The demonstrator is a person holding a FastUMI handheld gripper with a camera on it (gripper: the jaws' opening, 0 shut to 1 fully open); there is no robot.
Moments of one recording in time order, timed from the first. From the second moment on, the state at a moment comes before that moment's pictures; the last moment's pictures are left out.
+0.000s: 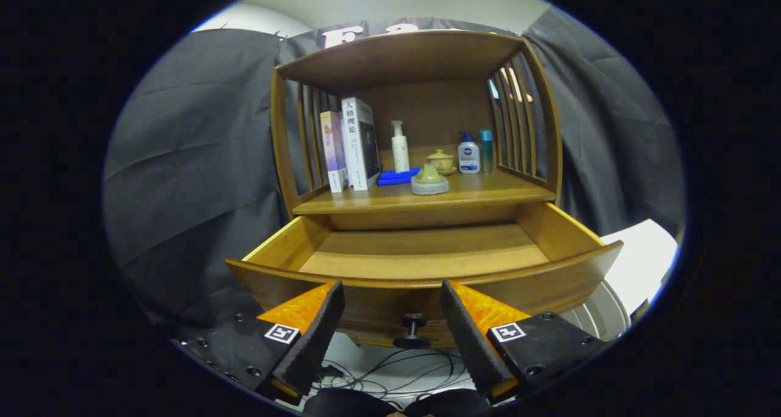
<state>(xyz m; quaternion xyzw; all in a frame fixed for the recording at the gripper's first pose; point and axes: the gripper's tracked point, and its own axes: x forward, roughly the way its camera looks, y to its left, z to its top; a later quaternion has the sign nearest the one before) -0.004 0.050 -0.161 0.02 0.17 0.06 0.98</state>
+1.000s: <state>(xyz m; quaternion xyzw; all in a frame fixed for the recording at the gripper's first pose) 0.009 0.019 -0.194 -0.03 0.12 -0.01 0.99</state>
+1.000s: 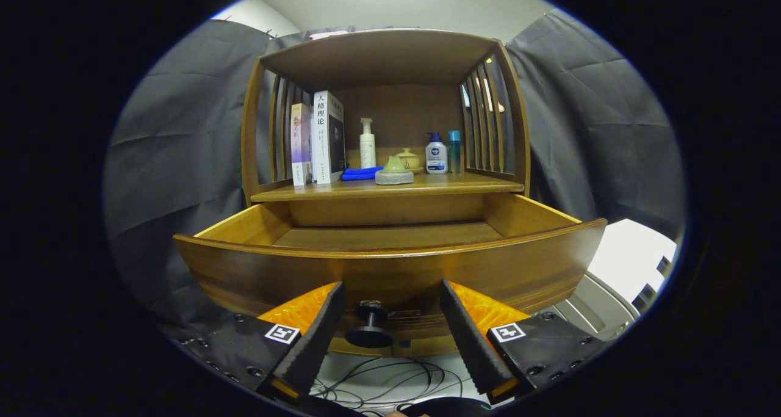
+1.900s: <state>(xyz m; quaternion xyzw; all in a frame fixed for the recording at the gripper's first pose) 0.097 0.021 -0.183 -0.04 0.12 -0.02 0.99</state>
